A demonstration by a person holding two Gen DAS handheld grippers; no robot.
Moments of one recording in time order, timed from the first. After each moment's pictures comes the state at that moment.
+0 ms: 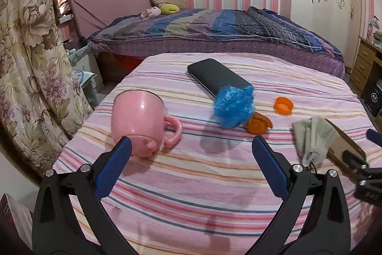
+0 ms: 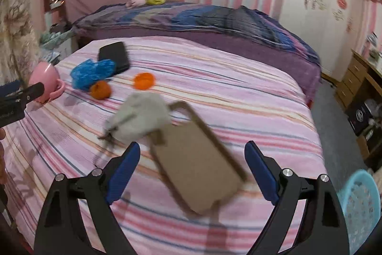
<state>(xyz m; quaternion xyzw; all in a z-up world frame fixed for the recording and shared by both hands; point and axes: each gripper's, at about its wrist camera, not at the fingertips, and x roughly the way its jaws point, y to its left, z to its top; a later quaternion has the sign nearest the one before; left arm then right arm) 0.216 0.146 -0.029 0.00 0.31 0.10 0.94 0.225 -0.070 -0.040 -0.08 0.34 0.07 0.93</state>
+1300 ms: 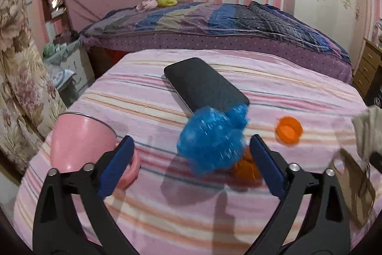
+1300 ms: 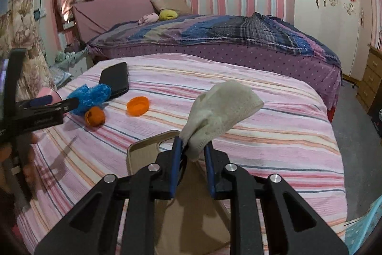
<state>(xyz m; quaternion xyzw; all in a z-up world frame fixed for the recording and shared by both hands) 0.306 0.120 -0.056 -0.03 0.34 0.10 0.94 0.246 -0.106 -0.035 0.00 0.30 0.14 0.94</state>
